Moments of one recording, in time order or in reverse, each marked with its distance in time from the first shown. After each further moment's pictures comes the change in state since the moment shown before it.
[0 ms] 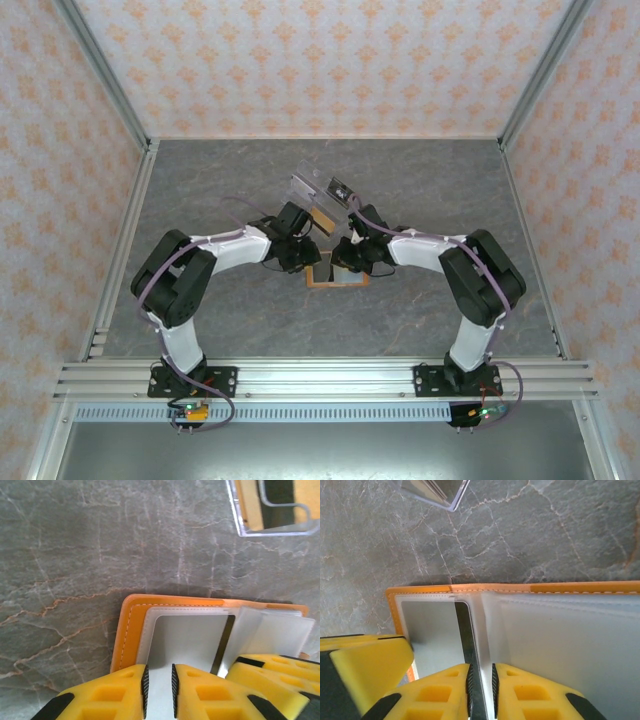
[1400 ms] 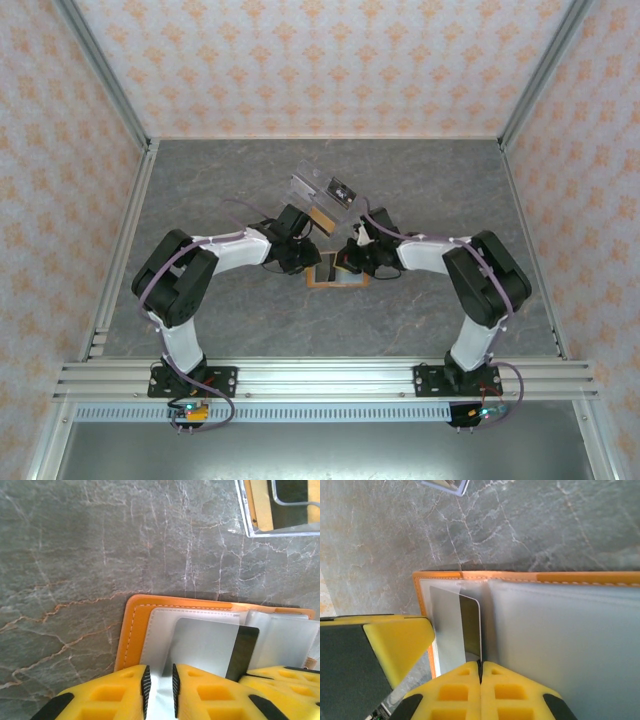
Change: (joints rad) left arm -0.001 -0.001 -0.026 0.040 -0.012 0.000; right arm -0.063 -0.033 -0.109 0.154 -0.154 0.019
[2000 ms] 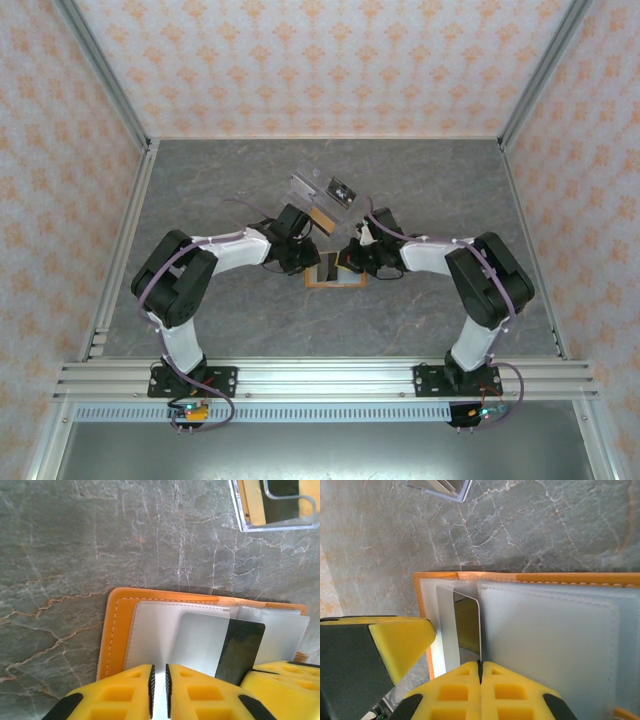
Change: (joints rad) left arm -0.004 -0.001 0.000 0.000 0.020 0.003; right arm -0.014 -0.003 -0.020 0.038 -0.024 0.003
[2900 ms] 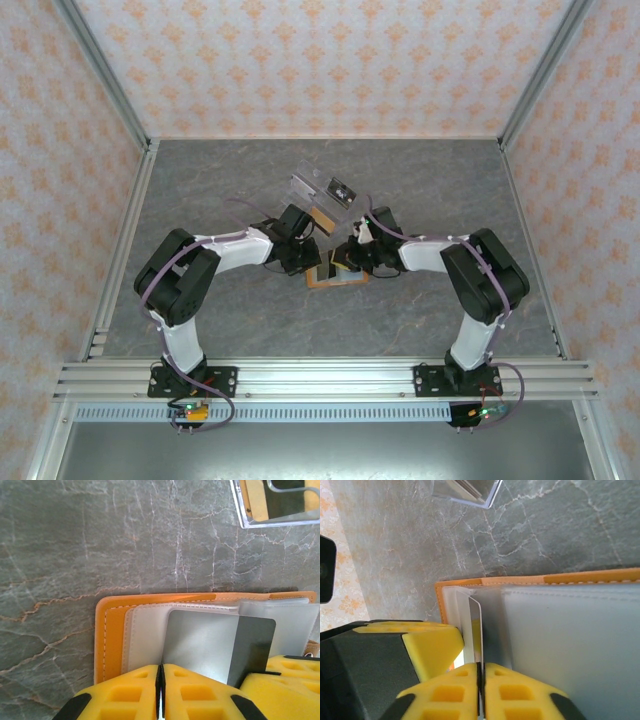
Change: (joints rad) left arm -0.006 0.017 0.013 -0.003 -0.001 0.007; right arm -0.006 0.037 -0.002 0.098 -0.070 0.054
